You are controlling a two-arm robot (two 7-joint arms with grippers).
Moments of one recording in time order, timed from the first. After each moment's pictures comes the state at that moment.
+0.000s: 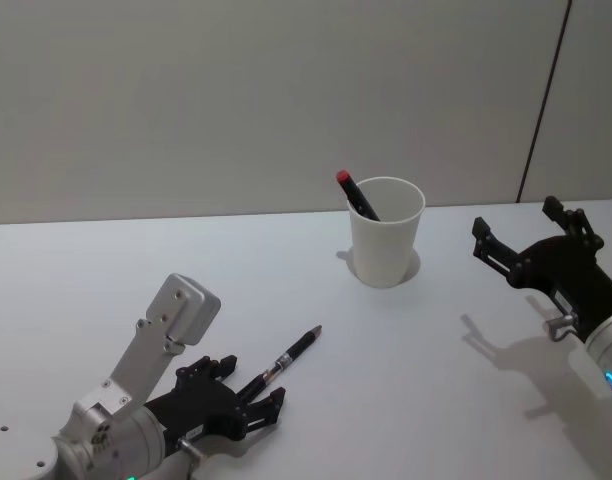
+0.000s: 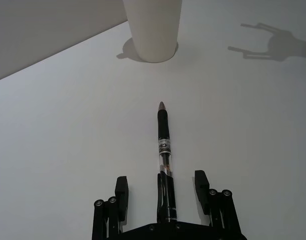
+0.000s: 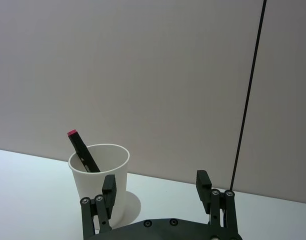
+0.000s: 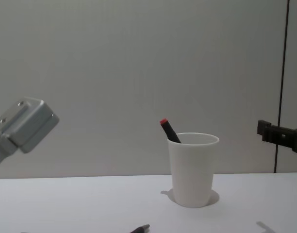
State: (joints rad) left arm 0.01 0.65 0.40 -1.86 -0.47 0.48 -0.18; right arm -0.01 0.34 -0.23 -1.77 0.29 0.03 0.07
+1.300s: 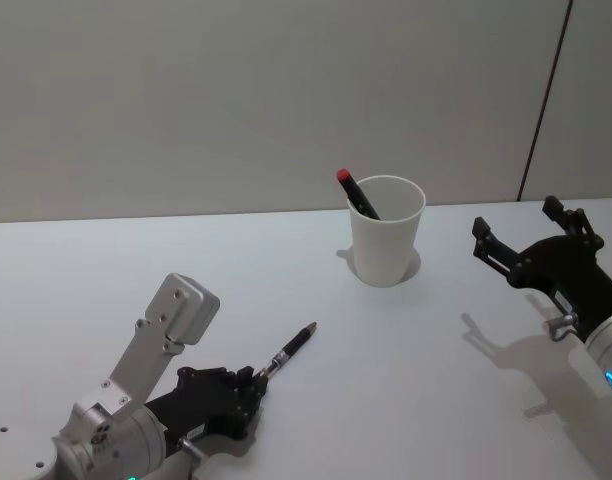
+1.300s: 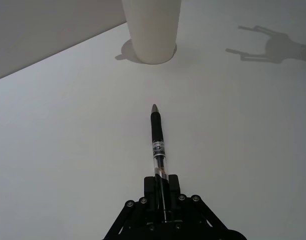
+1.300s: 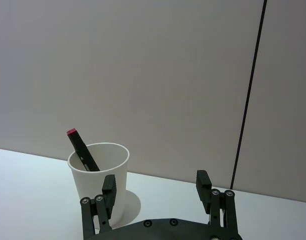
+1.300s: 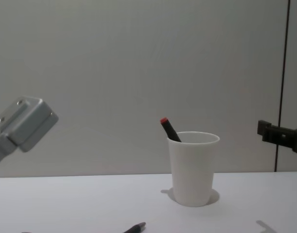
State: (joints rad) left arm 0.02 0.65 0.39 -1.86 -0.48 0.47 -0.19; right arm -0.01 0.34 -0.23 -1.77 0.29 0.03 0.07
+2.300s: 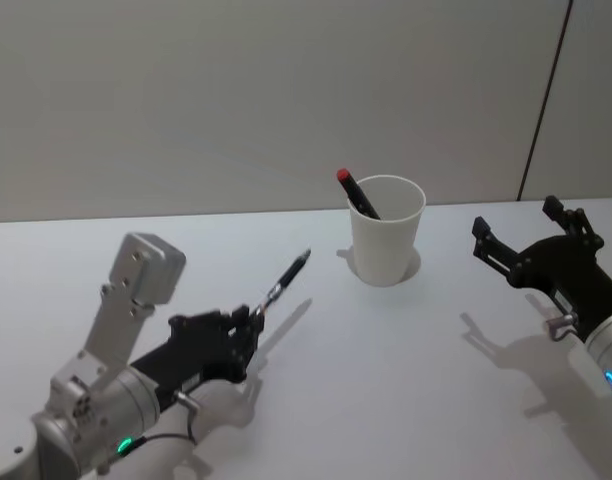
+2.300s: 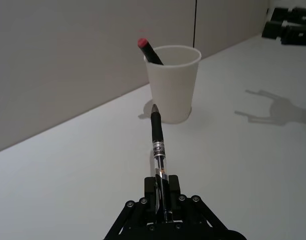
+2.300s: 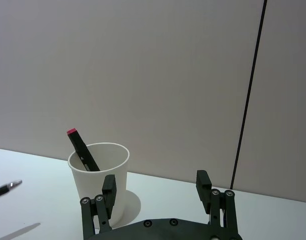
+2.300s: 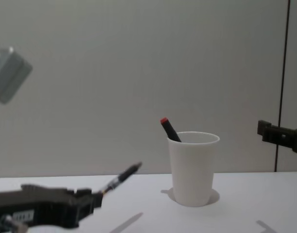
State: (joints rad) left arm 0.01 0.63 0.36 -1.86 -0.53 0.28 -0.16; right arm -0.01 0.34 -0.23 -1.77 0.29 0.03 0.07
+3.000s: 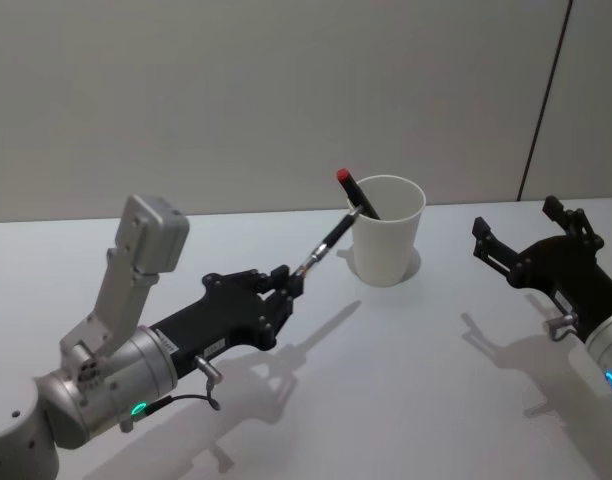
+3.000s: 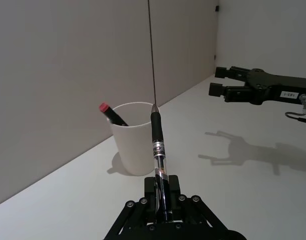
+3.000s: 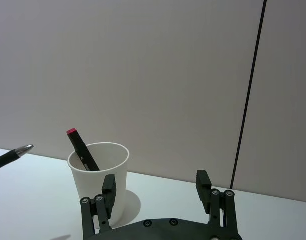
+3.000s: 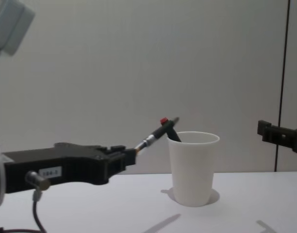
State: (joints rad) left arm -0.08 0.58 0.35 -1.81 -0.52 0.19 -0.37; right arm -0.01 0.34 -0.23 -1.77 0.29 0.03 0.07
